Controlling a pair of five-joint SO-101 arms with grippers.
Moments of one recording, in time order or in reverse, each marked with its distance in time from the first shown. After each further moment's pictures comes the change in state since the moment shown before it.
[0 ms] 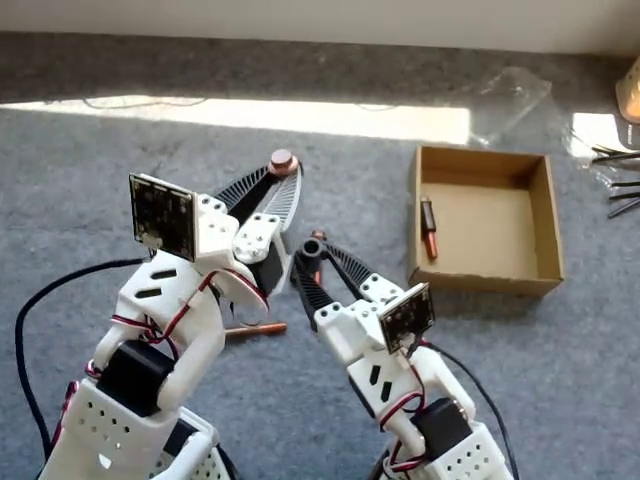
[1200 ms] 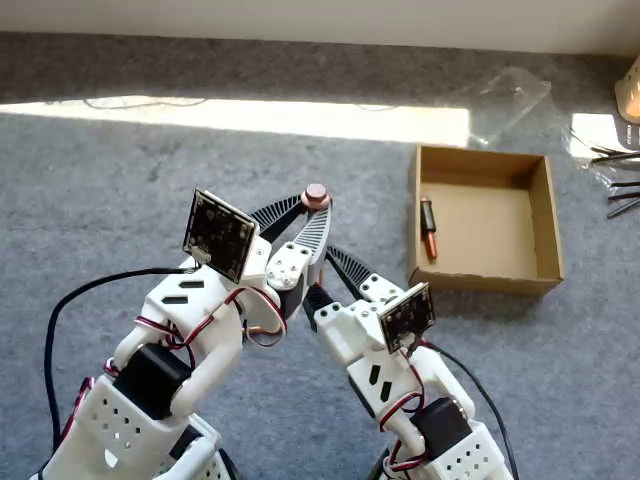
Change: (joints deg) left arm 5.6 -0.1 3.2 3.4 -8.1; right arm 0.0 0.0 0.0 0.0 -0.4
